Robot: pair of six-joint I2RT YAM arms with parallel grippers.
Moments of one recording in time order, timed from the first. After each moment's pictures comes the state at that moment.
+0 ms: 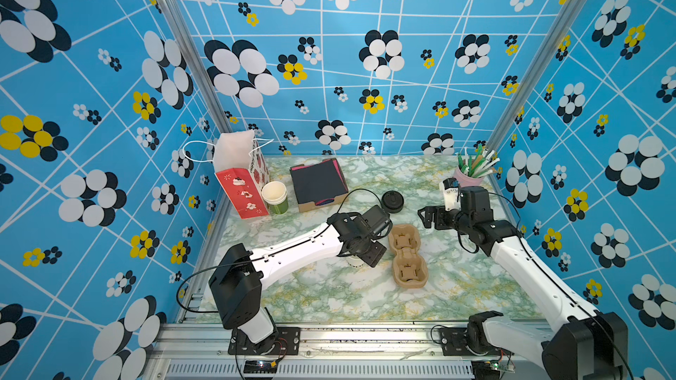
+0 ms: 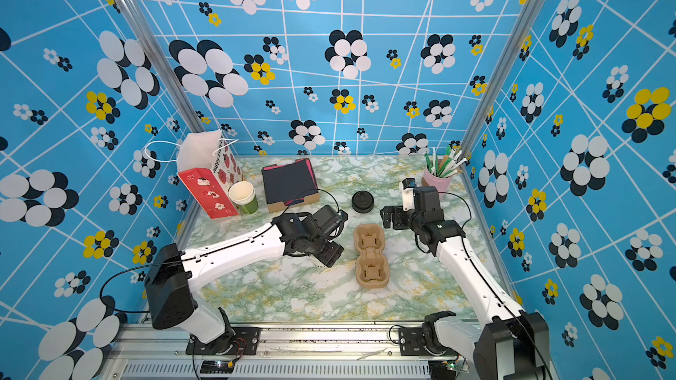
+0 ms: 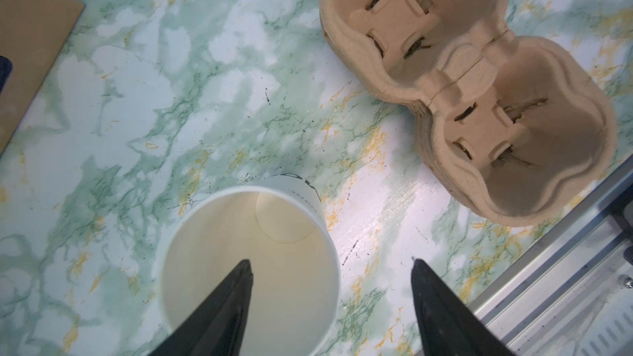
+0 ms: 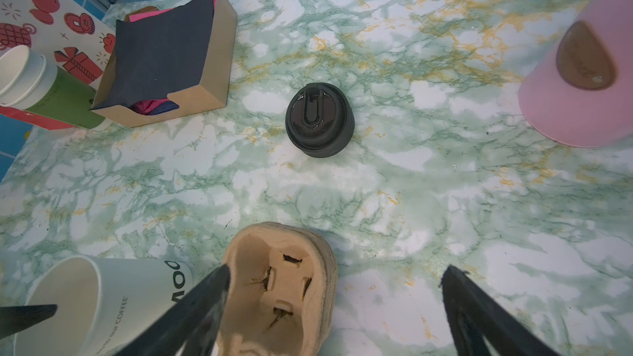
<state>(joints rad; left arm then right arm) -0.95 1.59 1.32 -0.84 -0.06 -0.24 0.22 1.18 0.89 -0.45 -0.15 0.13</state>
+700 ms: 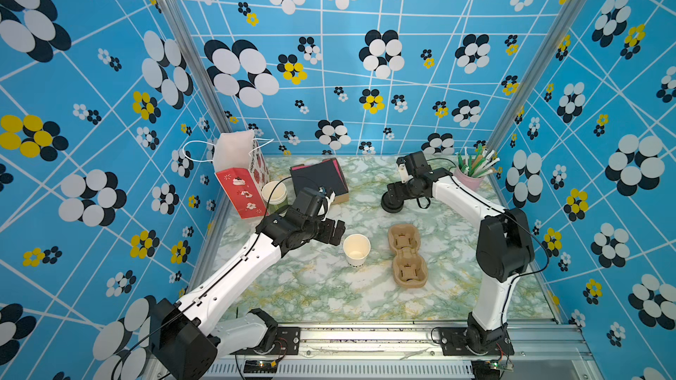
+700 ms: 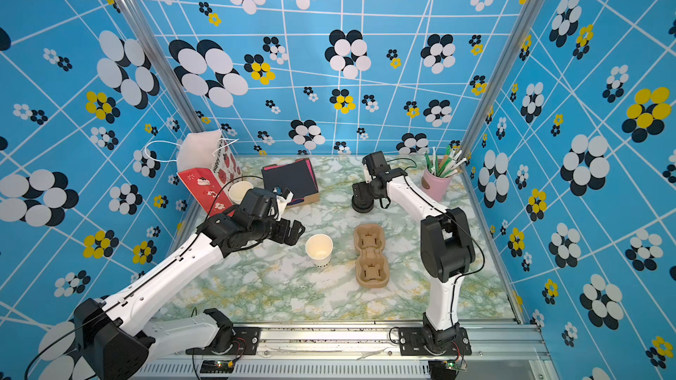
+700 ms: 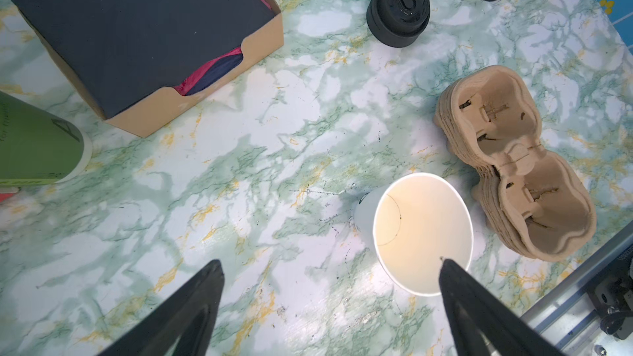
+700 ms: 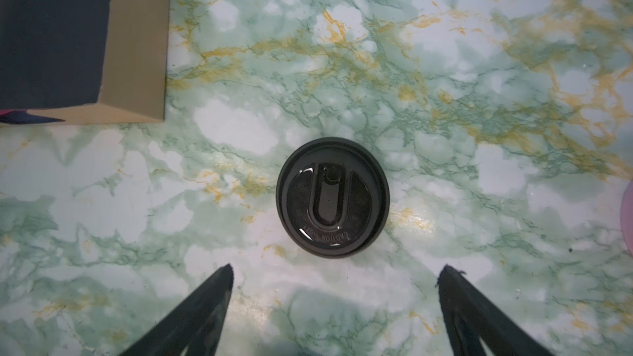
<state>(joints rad) -0.56 1.20 1.05 -0.71 0.07 -0.22 0.37 1.97 1.62 -0.68 0.02 0.08</state>
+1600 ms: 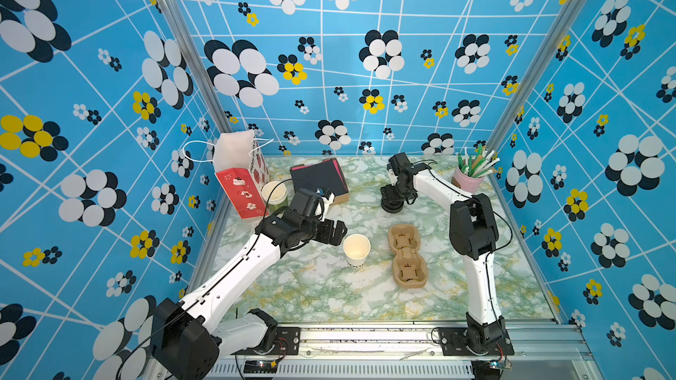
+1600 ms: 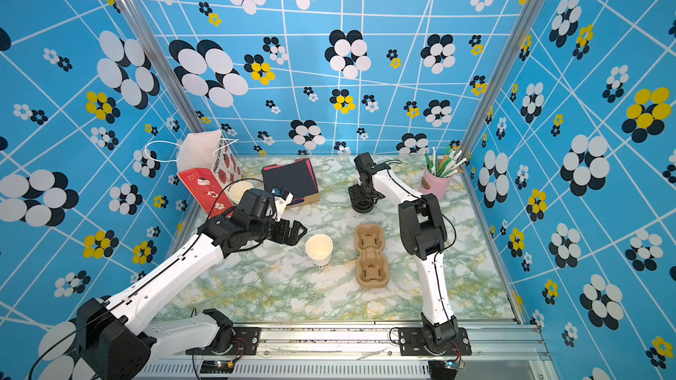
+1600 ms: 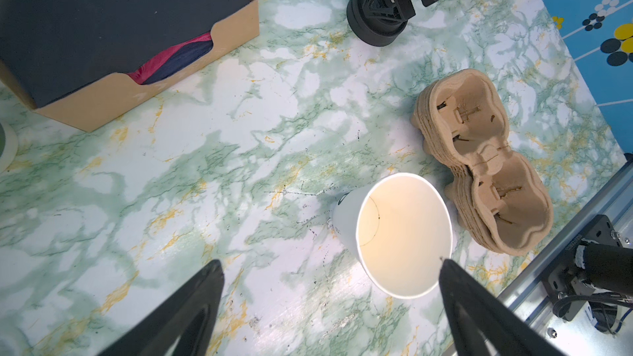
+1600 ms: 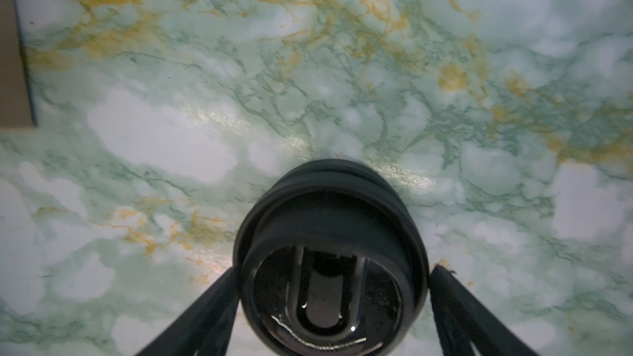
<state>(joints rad) -0.52 1.20 1.01 -0.66 0.19 -0.25 0.39 2.24 1.86 -0.83 0.05 0.09</state>
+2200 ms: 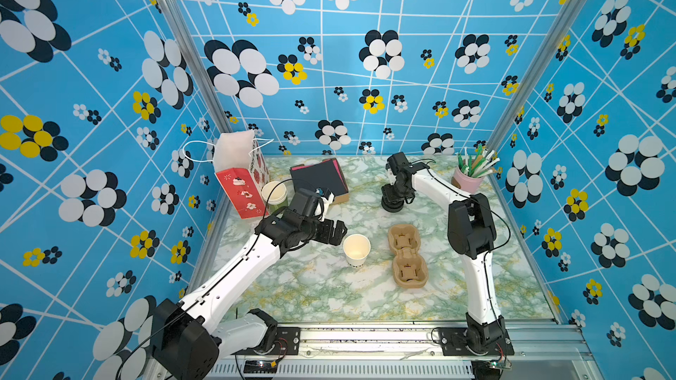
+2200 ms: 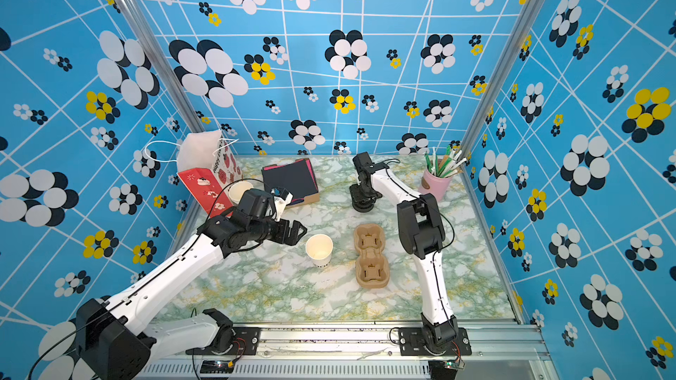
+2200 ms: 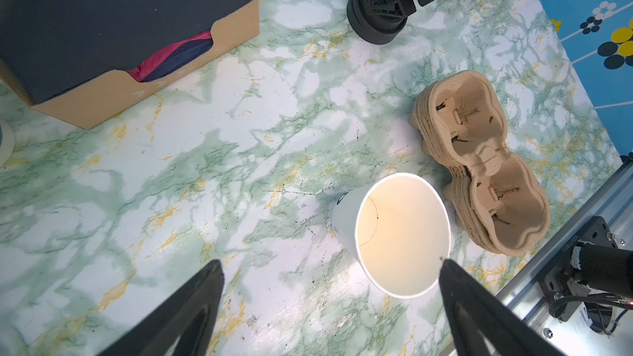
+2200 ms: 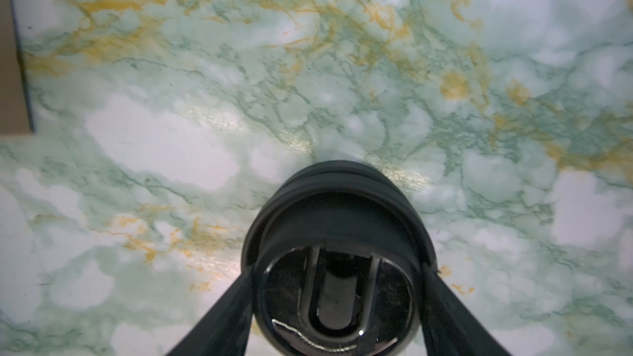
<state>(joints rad) -0.52 1.19 1.01 -0.66 0.19 -0.26 0.39 2.26 1.89 -0.84 0.06 0.09</state>
